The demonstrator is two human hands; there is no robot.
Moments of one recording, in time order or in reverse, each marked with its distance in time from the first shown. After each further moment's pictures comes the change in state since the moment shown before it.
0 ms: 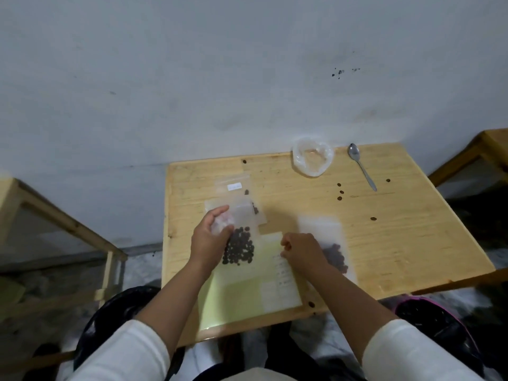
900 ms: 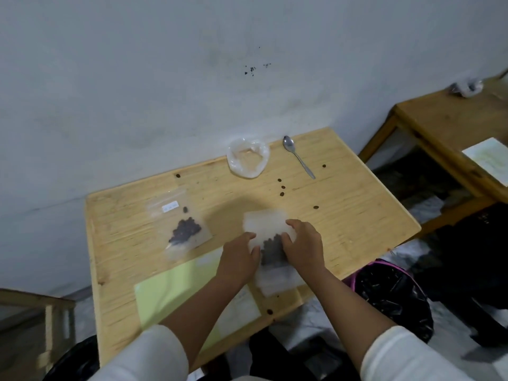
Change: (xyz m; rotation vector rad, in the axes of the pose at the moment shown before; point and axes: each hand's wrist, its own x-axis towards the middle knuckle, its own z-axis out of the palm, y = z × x) left_hand -0.005 0.016 0.144 0.595 -0.442 0.117; right_hand -0.019 0.072 -0.038 0.239 0.517 0.300
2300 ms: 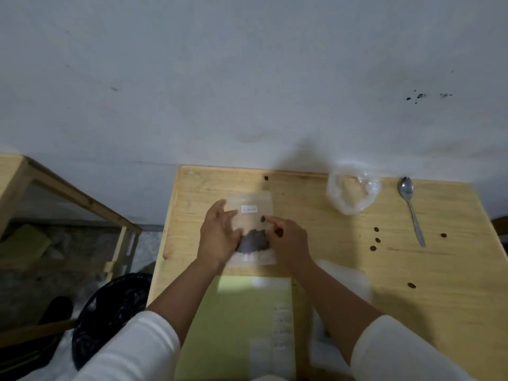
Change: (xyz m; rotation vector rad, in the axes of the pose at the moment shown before) left_hand 0.047 -0.112 -0.117 -0.086 0.472 -0.283; right_hand 0.072 -0.132 0.115 0.144 -0.490 -0.402
